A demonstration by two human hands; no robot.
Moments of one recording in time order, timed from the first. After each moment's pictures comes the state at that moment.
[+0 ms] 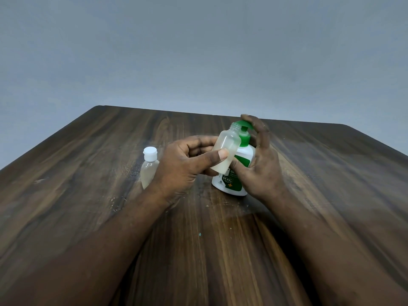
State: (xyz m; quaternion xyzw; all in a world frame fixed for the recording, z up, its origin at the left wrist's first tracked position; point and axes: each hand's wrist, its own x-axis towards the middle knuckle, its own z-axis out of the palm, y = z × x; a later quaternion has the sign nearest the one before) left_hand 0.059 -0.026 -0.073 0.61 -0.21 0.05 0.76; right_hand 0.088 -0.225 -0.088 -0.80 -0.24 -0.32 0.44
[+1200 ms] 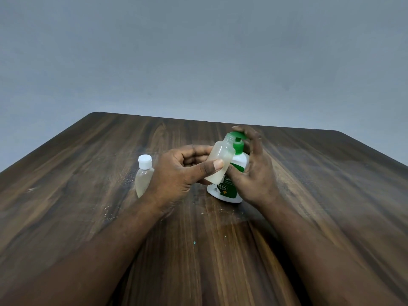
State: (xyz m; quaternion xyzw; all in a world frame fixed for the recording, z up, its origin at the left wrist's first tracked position) left_hand 0.057 -0.027 -0.072 0.62 -0.21 0.05 0.75; right_hand 0.089 -0.224 -0.086 -0.80 -0.24 -0.34 0.43
